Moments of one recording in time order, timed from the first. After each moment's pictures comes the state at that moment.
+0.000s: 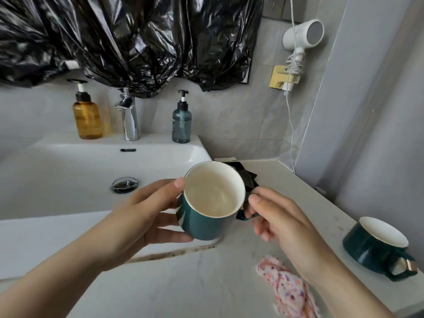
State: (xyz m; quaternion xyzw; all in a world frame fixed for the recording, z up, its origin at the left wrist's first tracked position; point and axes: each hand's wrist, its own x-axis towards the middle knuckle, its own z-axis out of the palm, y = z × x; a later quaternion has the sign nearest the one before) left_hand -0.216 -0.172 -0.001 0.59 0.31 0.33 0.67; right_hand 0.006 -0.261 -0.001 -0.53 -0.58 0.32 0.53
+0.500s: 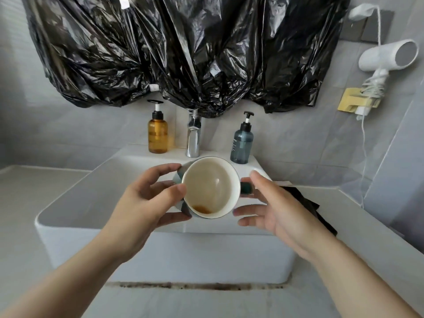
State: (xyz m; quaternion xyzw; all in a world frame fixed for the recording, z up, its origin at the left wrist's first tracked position) left_hand -0.316 -0.123 0.004 0.56 0.30 0.57 0.53; right_hand -0.090 -0.148 0.030 -0.47 -0.53 0.50 0.50
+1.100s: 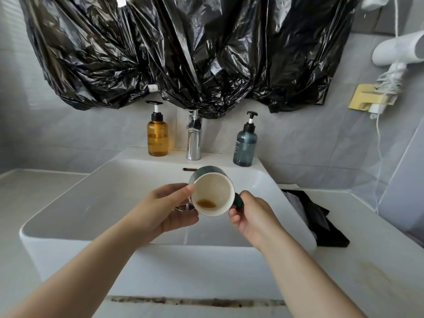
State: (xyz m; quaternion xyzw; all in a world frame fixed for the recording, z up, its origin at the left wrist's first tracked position) left_hand -0.292 -0.063 -0.010 0.48 0.41 0.46 0.62; right_hand -0.105 -0.074 -0.008 -0.52 -0.32 0.55 0.57
